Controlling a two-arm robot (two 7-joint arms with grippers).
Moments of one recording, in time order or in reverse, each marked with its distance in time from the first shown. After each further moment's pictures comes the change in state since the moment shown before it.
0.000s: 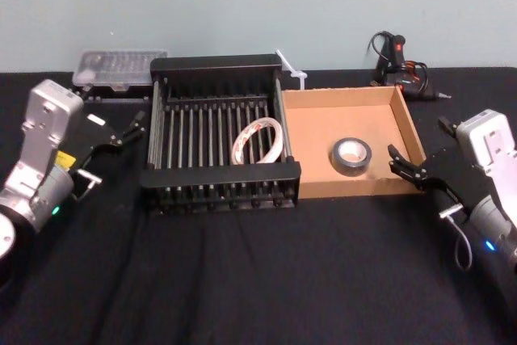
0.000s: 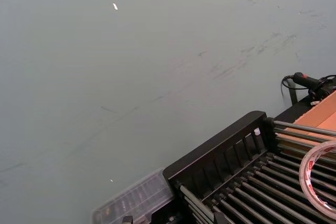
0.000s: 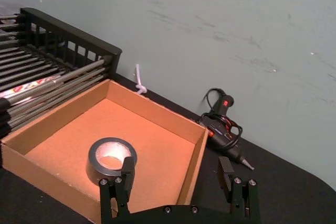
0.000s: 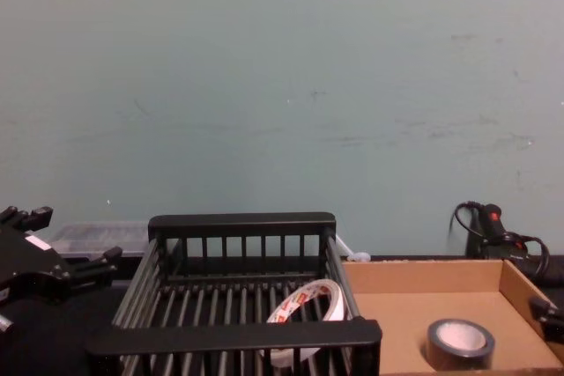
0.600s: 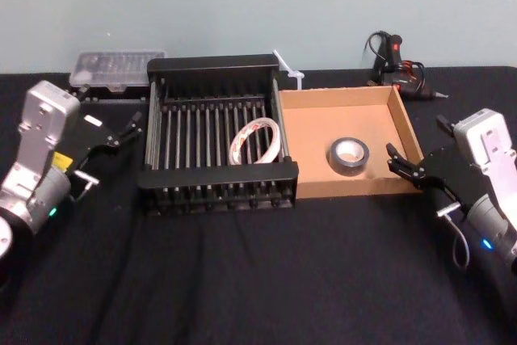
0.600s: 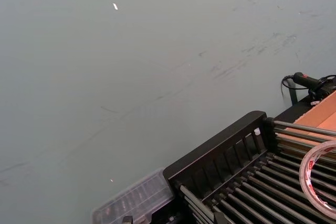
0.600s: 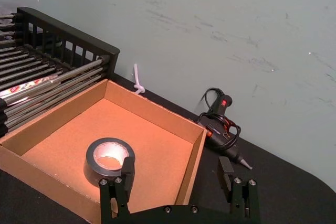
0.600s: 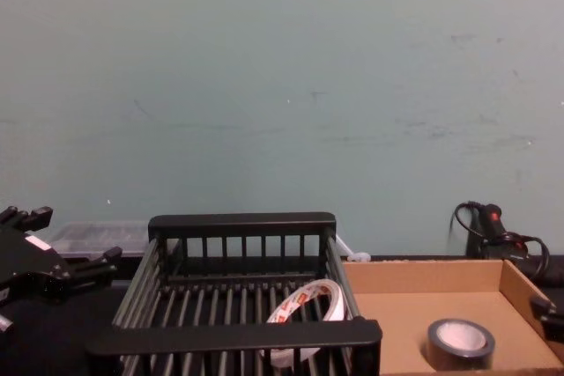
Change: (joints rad) left arm 0.000 0.000 0.000 0.000 0.000 0.000 0.000; right arm 0.000 -0.008 0.006 0.004 -0.008 0.000 -0.004
